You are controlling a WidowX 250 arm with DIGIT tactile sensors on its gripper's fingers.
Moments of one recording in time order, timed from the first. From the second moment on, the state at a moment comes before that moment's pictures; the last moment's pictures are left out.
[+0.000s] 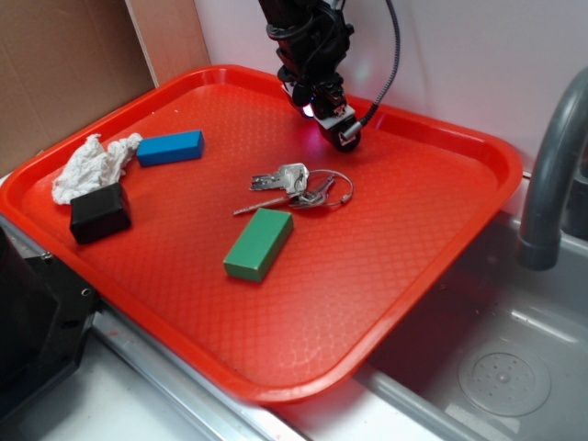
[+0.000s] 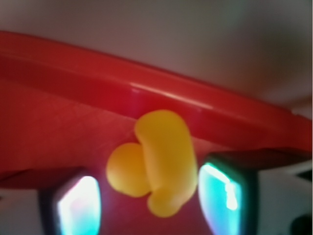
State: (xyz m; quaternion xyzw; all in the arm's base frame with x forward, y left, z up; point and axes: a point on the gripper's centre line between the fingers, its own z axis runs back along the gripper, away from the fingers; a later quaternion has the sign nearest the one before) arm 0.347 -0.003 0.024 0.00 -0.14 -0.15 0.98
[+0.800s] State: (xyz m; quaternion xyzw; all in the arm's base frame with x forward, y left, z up) arm 0.287 0.002 0.102 0.07 -0.07 -0.09 0.99
